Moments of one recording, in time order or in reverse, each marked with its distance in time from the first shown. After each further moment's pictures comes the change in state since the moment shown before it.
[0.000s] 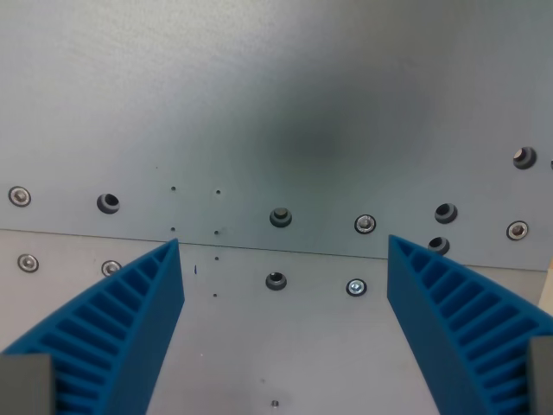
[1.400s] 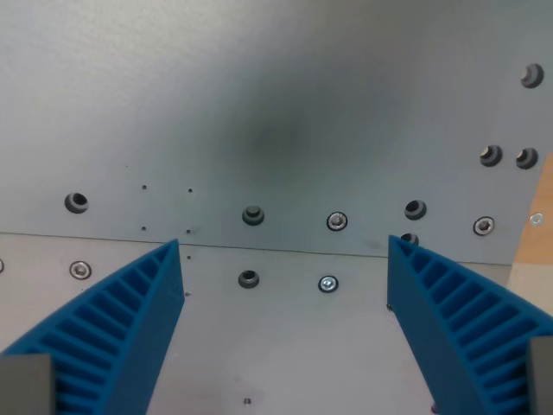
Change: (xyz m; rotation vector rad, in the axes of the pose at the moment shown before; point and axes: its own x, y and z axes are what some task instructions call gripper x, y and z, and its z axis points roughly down) arm 0.001 0.002 -0.001 -0.066 -0.011 -0.014
